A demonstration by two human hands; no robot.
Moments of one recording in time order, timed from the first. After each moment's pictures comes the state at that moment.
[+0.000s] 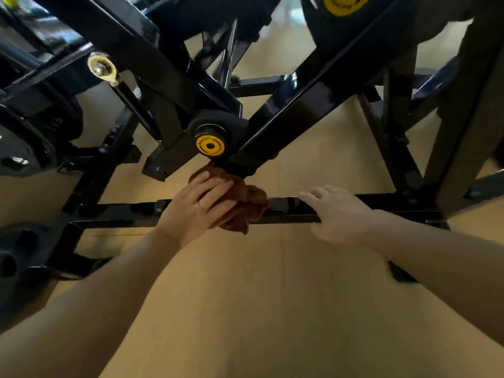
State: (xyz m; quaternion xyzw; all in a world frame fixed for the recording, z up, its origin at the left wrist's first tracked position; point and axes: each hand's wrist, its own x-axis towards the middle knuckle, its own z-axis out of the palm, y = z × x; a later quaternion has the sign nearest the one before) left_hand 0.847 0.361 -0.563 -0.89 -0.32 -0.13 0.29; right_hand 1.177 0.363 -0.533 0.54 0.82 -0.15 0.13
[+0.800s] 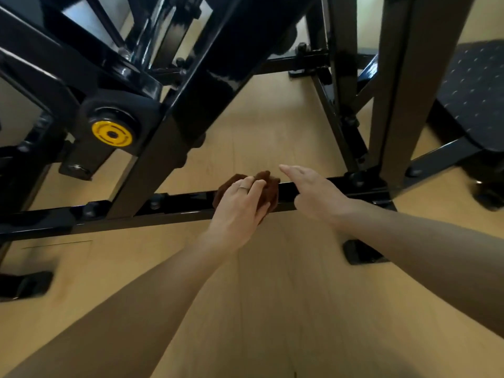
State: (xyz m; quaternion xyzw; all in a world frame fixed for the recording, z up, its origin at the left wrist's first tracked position) left_hand 1.045 0.366 -0.620 -0.83 -0.53 -0.17 -0.05; right_hand 1.238 0.371 -0.558 0.62 0.72 -0.29 -0.09
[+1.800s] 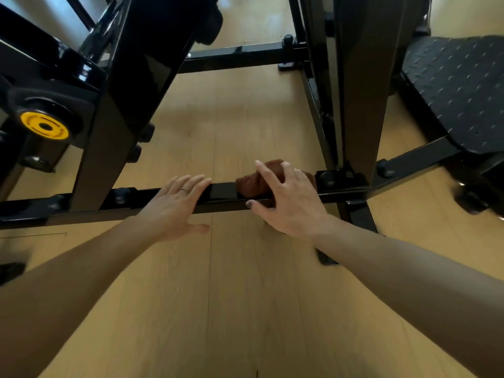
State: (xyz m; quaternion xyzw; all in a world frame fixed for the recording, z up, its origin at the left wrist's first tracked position) left_hand 0.993 0.375 -0.605 -0.81 -0.57 0.11 -0.09; right_hand 1.272 0.364 -0.607 0.59 0.79 -0.12 -0.11
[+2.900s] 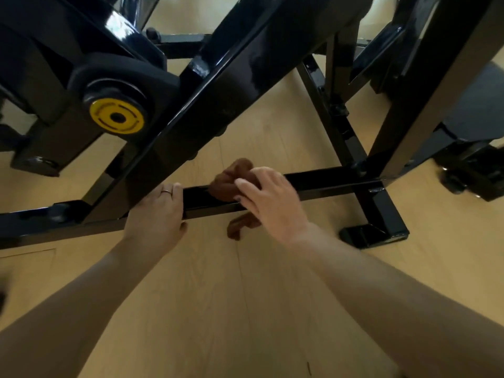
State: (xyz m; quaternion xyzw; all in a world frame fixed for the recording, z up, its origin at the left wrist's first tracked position) left_hand 0.909 0.371 -0.603 -0.79 -0.61 0.06 0.00; right_hand 1.148 0.360 -0.630 0.57 0.81 0.02 -0.16
